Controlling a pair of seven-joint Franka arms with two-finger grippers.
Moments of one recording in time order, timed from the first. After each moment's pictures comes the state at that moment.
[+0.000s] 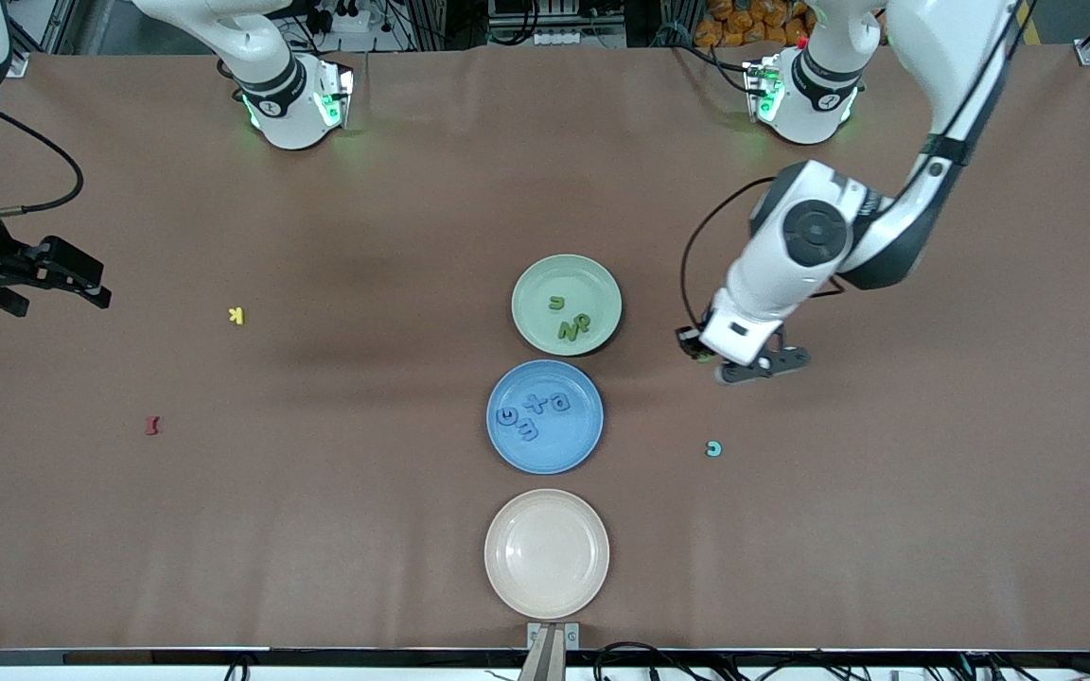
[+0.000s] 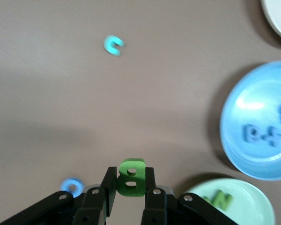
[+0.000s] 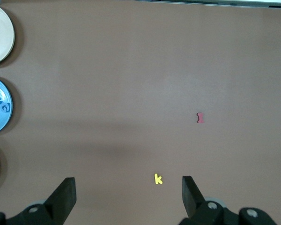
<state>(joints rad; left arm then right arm) 0.01 0.37 -0.53 -1.95 0.13 2.34 -0.80 0.10 0.05 -0.12 -1.59 0.05 1.73 -0.10</state>
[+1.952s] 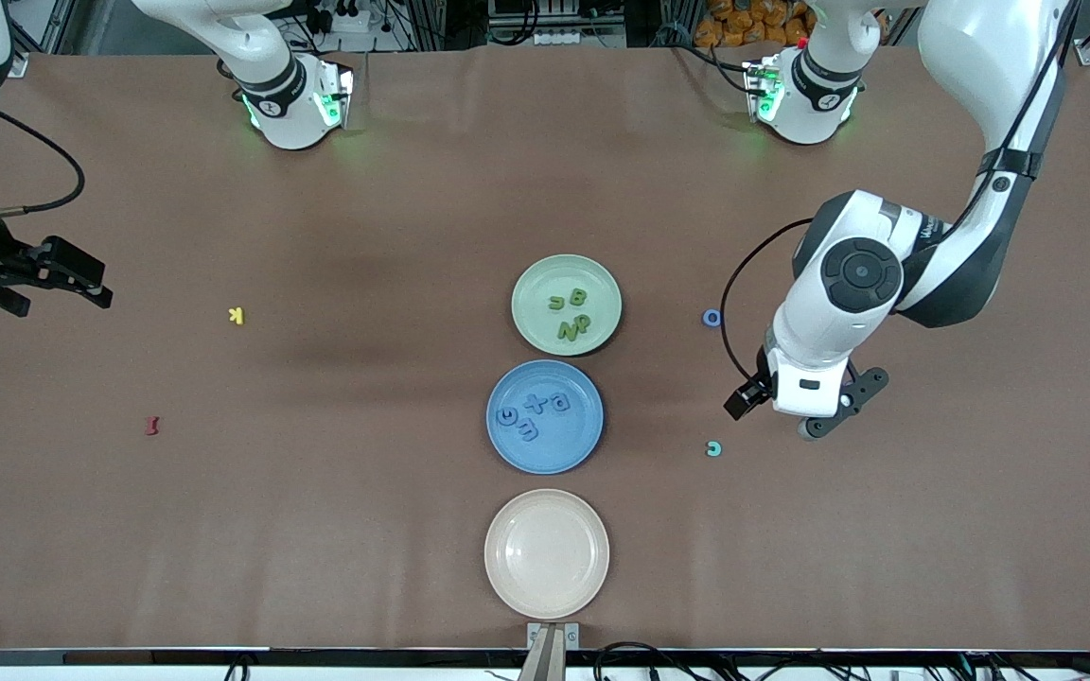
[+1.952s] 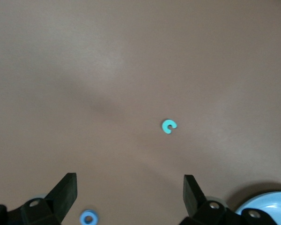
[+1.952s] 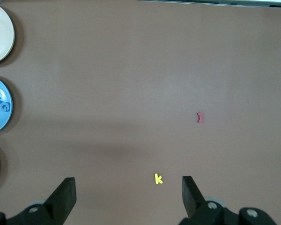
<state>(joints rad) 0.03 0.45 -0.46 -1.68 0.31 2.11 -1.16 0.10 0.05 -0.12 -1.59 0.05 1.73 -0.10</state>
